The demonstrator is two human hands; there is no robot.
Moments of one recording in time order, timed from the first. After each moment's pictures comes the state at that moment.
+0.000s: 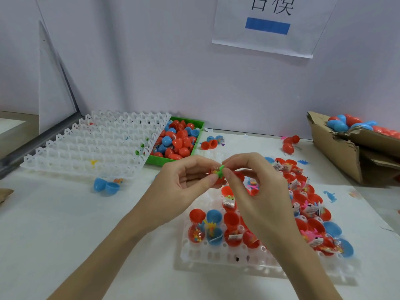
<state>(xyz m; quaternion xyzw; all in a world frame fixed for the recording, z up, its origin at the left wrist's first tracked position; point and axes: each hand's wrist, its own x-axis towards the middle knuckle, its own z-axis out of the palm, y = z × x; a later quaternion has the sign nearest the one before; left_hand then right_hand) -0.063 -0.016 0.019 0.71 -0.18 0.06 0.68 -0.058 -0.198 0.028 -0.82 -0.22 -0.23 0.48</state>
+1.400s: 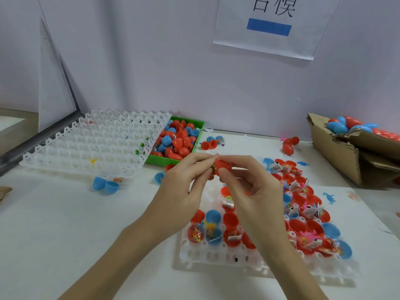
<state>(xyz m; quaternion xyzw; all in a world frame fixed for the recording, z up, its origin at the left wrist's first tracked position) -0.062 -0.027 0.010 0.82 -0.20 0.23 0.49 -0.054 -0.190 0.013 -0.75 -0.22 -0.21 0.58</state>
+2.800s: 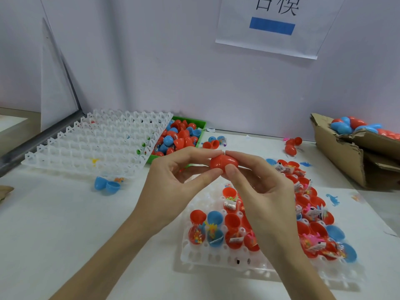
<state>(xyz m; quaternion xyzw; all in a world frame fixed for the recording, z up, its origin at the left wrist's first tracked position) -0.068 -0.020 0.027 0.71 -0.15 0.18 0.66 -0.062 -0.192 0.024 -0.69 -0.19 -0.17 0.68</state>
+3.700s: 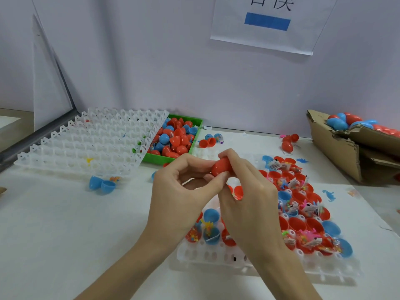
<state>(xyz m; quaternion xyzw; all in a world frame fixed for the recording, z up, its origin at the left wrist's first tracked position) -0.081 -0.051 0.018 0.66 -0.05 0.21 0.72 -0.070 -0.180 0.018 -0.85 -0.20 -0.30 0.38</state>
